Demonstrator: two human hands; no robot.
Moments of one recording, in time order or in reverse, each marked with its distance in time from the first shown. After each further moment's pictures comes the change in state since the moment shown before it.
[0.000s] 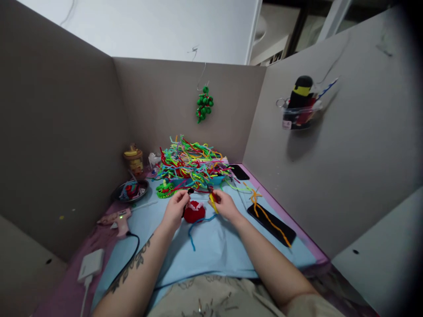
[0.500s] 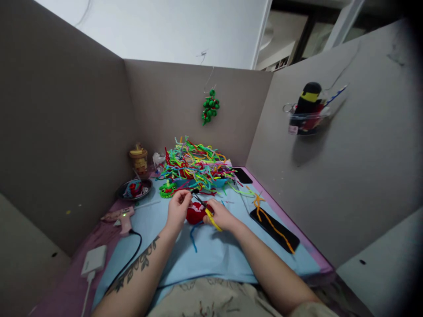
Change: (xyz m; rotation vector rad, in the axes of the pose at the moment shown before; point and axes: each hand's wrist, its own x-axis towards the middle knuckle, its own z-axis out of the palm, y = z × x) left_hand -0.002 -0.005 0.000 0.108 0.162 0.212; right_hand -0.012 -0.007 0.016 -0.124 -0.303 -0.106
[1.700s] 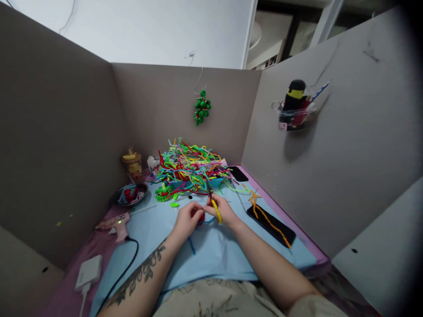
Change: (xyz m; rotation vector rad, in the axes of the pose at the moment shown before) left_hand -0.017 -0.014 0.012 0.419 -0.402 0.051; right_hand 0.002 -0.005 -0.008 0.644 0.184 0.186
